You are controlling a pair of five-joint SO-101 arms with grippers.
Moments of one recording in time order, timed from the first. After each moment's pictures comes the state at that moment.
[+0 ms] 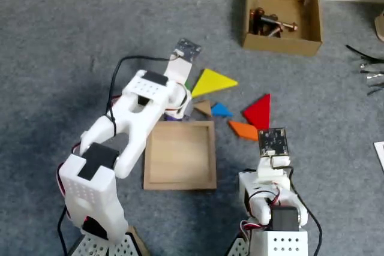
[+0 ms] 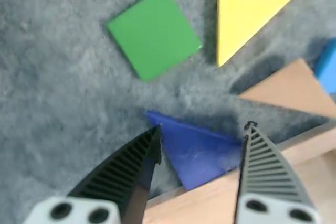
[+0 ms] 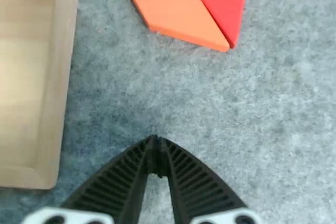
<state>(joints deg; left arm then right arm) 13.8 18.2 10.9 52.2 -1.6 -3.3 -104.6 95.7 71.9 6.6</state>
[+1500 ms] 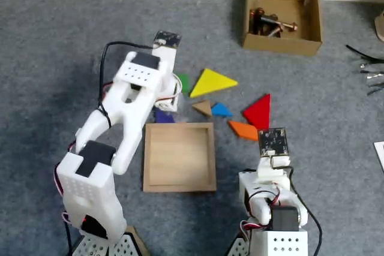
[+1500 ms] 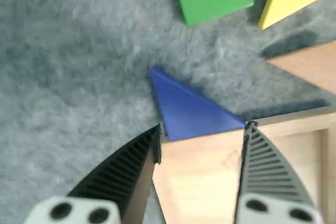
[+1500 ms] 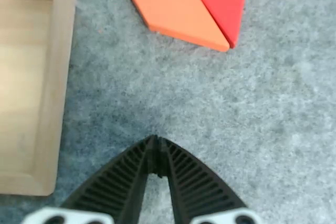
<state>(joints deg) 11.1 18.6 0.0 74.2 12.2 -3.3 -104.6 95.7 71.9 6.6</state>
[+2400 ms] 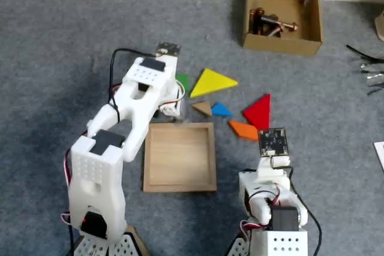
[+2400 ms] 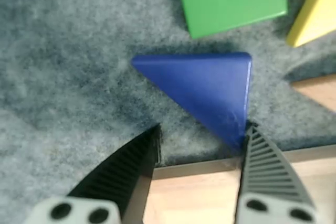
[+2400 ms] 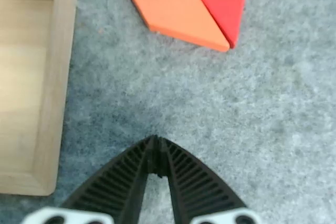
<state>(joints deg) 10.4 32.1 -6.3 71.3 13.8 -3.3 -104.6 95.7 71.9 6.6</state>
